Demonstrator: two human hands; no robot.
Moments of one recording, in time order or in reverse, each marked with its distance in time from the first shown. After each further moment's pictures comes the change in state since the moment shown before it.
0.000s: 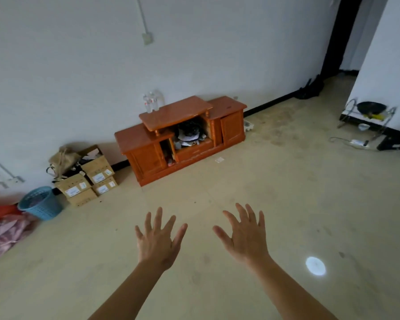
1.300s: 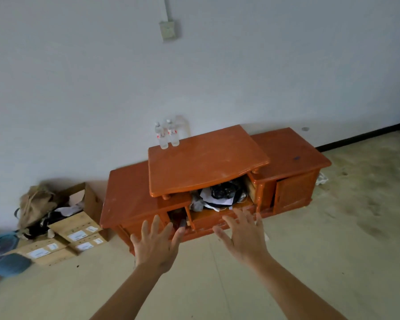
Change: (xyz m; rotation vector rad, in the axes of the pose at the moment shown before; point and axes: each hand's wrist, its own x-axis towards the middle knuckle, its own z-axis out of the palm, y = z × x) left_hand 0.997 0.022 -0.035 -0.042 -0.093 -0.312; right_hand 1.057 -0.006 0.124 -0.027 -0.225 -0.286
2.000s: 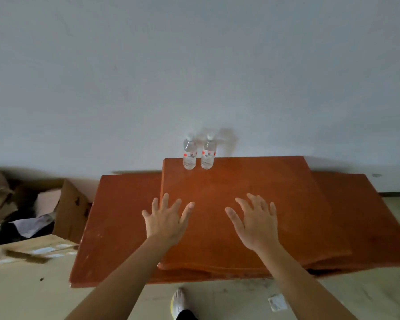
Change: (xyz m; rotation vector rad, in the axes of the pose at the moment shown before) left_hand 0.563 -0.094 -0.024 -0.216 -0.106 -0.092; right_hand 0.571 -0.114 0.029 -0.157 -0.084 0.004
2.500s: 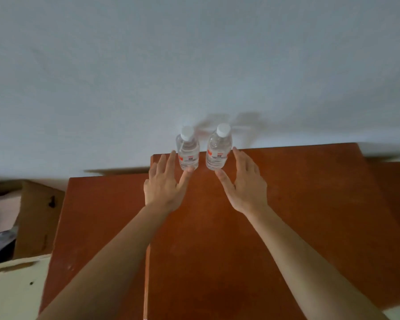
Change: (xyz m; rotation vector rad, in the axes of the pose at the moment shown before) left_hand 0.274 0.008 0.058 -0.300 0.081 -0.032; right_hand 0.272 -0.027 0.105 0.342 0.023 -0.025
